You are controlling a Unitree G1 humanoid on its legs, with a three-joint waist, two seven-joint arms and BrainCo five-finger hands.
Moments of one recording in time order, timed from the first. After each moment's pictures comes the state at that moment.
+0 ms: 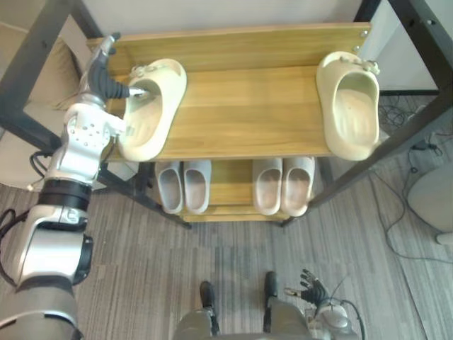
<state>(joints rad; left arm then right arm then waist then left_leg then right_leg) -0.94 0.73 -0.15 0.65 0.15 -0.14 0.13 0.12 -0.15 -0.02 0.76 -0.04 -0.08 0.00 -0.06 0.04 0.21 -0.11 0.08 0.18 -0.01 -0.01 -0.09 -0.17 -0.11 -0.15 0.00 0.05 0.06</state>
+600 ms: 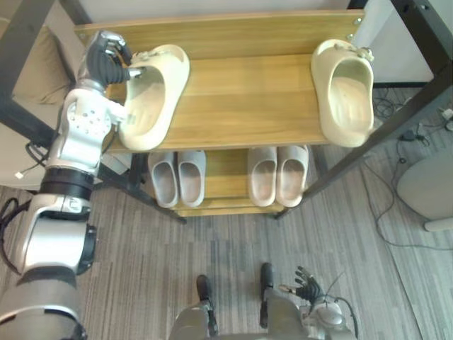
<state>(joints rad) -1.00 0.67 -0.15 0.66 0.13 -0.14 0.13 0.11 -0.12 -0.03 0.76 -0.04 -0.08 0.00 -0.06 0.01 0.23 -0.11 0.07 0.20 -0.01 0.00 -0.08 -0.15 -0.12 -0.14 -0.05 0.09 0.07</state>
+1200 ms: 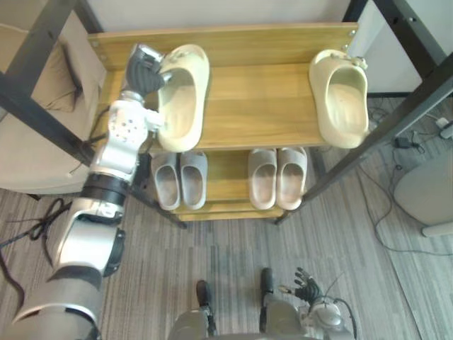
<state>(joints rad) -0.96 0.45 -0.19 0.55 0.06 -0.12 0.17 0.11 -0.11 -0.04 0.76 -0.04 -0.08 -0.01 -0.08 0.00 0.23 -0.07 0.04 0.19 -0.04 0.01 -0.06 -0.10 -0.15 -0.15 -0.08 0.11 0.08</state>
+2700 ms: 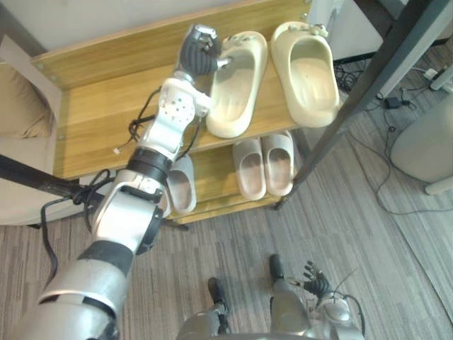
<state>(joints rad) -1.20 0.30 -0.23 0.80 0.06 -0.10 0.17 0.10 -0.14 -0.07 0.73 0.00 -0.08 -0.02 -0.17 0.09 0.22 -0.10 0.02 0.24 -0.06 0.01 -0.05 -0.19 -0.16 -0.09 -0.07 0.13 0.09</state>
